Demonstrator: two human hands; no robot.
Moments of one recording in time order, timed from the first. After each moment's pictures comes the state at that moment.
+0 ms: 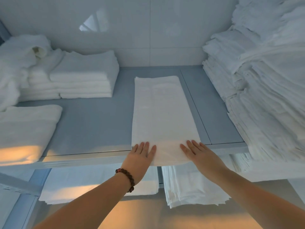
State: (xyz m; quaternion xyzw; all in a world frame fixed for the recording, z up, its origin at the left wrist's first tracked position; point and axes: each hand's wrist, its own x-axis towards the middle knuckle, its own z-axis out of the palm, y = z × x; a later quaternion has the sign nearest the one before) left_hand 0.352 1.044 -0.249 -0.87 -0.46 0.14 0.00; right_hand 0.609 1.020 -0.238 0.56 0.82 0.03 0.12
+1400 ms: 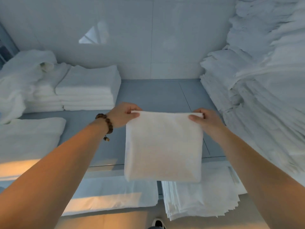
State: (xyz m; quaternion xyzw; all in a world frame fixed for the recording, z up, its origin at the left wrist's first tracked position) left_hand 0.297 1.191 -0.108 -0.78 -0.48 -0.21 -0.35; right_hand 0.609 1.129 -0.121 0.68 0.56 -0.30 -0.37
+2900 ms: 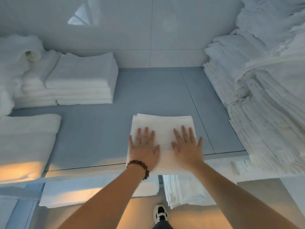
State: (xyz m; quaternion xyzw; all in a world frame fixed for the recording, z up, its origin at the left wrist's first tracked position) left_hand 0.365 1.111 -0.232 -0.78 -0.62 0.01 -0.12; right_hand 0.538 1.093 -0.222 0.75 0.65 -0.12 0.03
